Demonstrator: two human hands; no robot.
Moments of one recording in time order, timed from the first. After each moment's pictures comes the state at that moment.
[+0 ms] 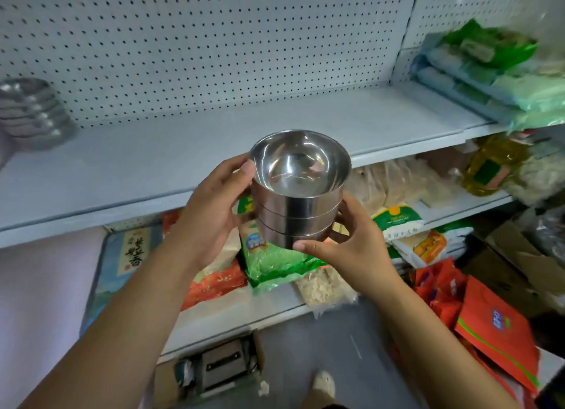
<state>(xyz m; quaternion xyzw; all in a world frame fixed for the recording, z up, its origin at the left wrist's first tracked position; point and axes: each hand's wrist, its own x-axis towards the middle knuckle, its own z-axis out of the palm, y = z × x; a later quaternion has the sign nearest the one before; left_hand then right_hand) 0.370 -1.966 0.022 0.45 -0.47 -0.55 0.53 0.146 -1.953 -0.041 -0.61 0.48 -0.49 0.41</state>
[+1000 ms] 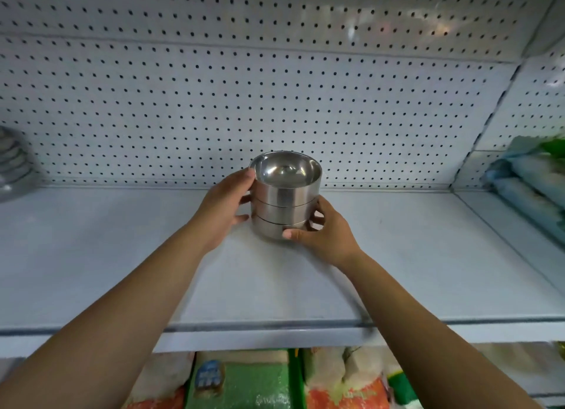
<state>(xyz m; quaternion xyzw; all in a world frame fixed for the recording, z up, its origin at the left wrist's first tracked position) 0.348 -2.321 0.007 0.56 -0.42 -0.43 0.57 0.136 -2.386 -0.048 -0.71 0.43 -0.35 0.43</state>
